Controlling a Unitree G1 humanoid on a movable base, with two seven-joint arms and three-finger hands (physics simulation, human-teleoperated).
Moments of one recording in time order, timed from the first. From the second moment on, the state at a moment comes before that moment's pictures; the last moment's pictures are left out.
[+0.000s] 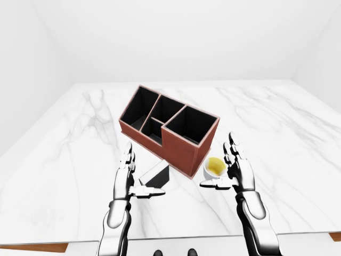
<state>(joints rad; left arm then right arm) 0.17 0.00 -0.02 -0.11 0.02 -0.05 -0.04 0.15 0.00 -0.04 -0.24 0.04 0.03 0.06</state>
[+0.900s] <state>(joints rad) 0.20 0.02 -0.01 0.09 0.18 -0.09 0.02 0.26 0.01 -0.05 -0.26 0.07 -0.05 0.10</state>
